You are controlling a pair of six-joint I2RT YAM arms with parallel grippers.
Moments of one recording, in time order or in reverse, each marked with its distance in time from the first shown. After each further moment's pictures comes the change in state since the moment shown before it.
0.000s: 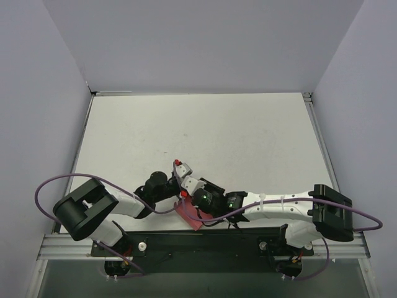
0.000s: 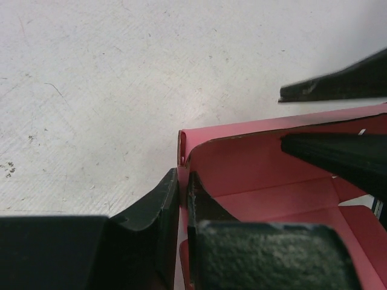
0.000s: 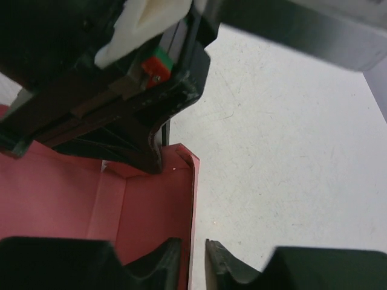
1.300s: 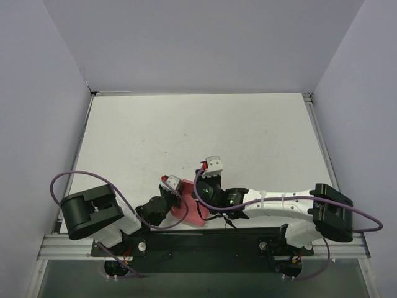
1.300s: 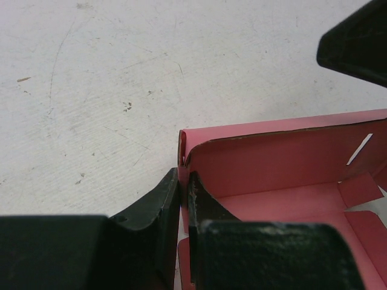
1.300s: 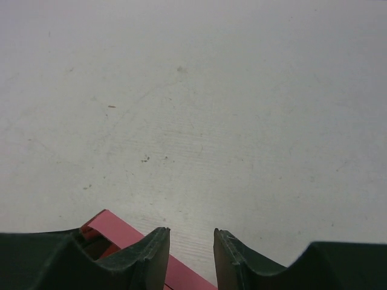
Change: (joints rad) left arm -0.325 0.019 -0.202 0.320 -0.846 -0.058; right arm -0.038 -0.017 0.018 0.096 0.233 0.769
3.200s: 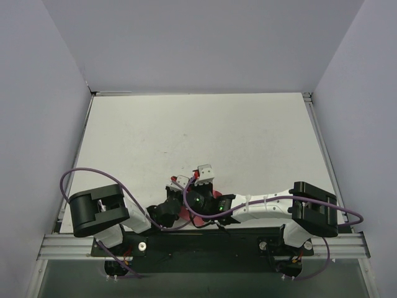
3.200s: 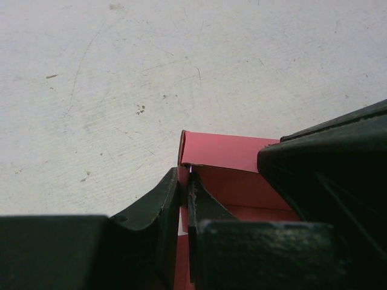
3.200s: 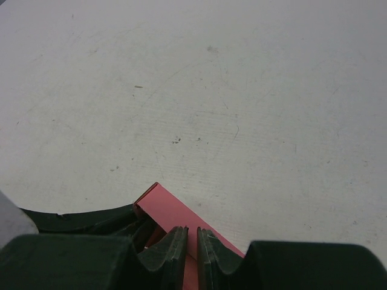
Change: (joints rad) left arm -0.113 0.060 0.133 -0.156 -0.273 -0.023; right arm 0.069 0.143 -0.009 0.157 0.002 0.047
